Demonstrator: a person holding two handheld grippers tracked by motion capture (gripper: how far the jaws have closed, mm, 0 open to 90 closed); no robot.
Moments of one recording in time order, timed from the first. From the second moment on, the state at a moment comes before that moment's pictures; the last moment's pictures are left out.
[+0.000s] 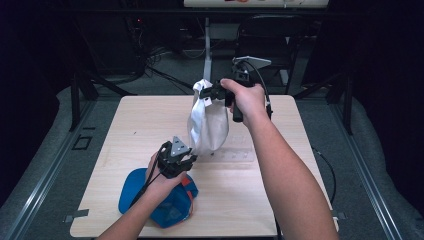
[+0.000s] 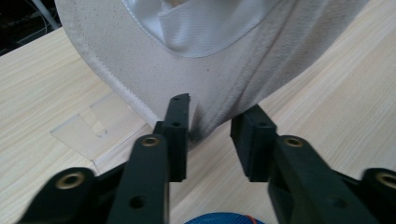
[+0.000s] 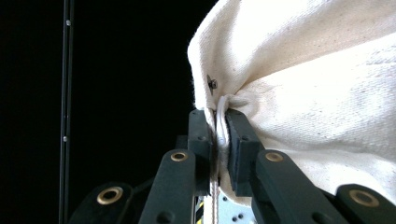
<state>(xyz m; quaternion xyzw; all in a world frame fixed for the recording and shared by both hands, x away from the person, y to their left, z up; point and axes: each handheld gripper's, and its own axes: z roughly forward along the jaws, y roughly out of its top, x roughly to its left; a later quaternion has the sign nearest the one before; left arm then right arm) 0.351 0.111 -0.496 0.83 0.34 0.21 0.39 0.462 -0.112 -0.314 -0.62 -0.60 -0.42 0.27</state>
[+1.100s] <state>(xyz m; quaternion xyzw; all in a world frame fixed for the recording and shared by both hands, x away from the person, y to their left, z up) 0.353 0.154 -0.509 0.81 0.35 0.17 0.44 0.463 -0.106 -0.327 -0.62 -0.62 -0.40 0.27</state>
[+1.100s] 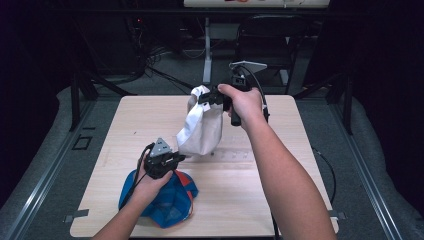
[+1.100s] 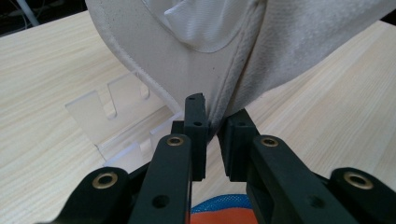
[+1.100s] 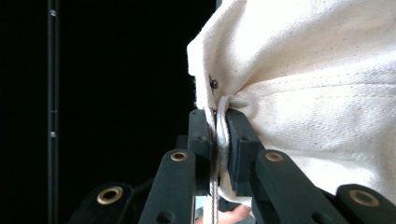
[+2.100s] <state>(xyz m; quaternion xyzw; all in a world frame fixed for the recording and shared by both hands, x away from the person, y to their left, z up) 0.351 0.159 -0.533 0.81 0.37 0.16 0.43 0.462 -0.101 -0.358 -0.63 -0.65 -0.36 0.23</state>
